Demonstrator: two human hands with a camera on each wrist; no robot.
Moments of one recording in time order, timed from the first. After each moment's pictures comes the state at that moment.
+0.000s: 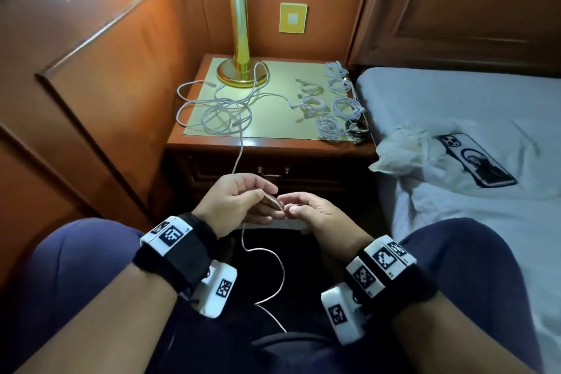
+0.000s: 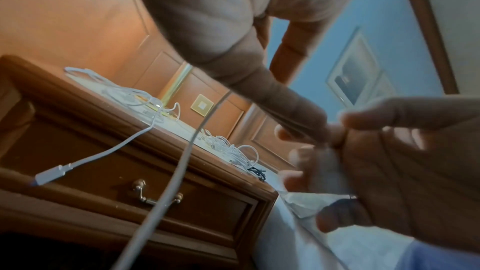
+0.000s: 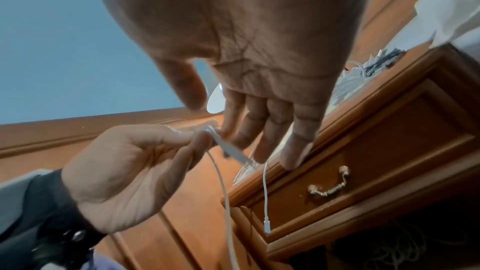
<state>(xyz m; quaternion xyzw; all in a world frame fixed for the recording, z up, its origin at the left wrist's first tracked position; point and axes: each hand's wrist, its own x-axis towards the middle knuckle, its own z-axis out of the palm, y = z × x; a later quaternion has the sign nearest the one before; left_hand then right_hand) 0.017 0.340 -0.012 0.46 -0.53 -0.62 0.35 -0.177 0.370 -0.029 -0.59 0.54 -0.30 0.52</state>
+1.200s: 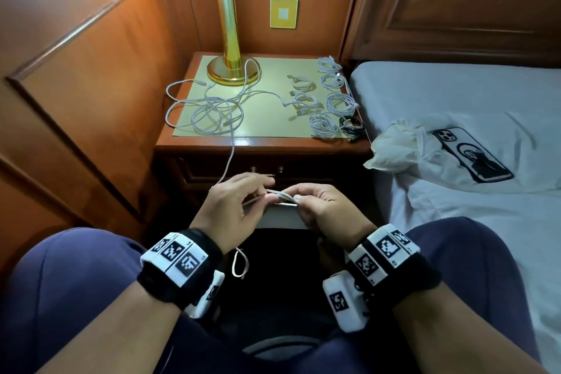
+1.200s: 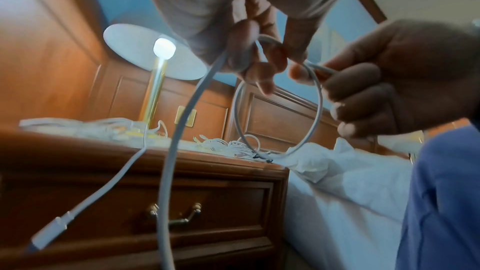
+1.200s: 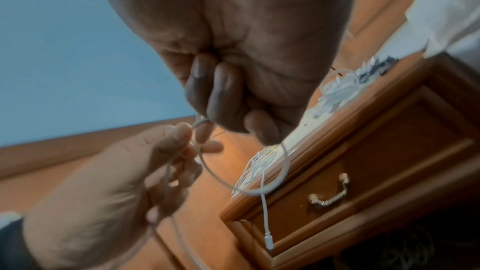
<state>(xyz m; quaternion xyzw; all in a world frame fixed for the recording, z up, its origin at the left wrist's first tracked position) 0.011 0.334 -0.041 0.40 -0.80 -0.18 0.42 -0.191 0.354 -0.023 -0.55 0.50 -0.36 0.56</state>
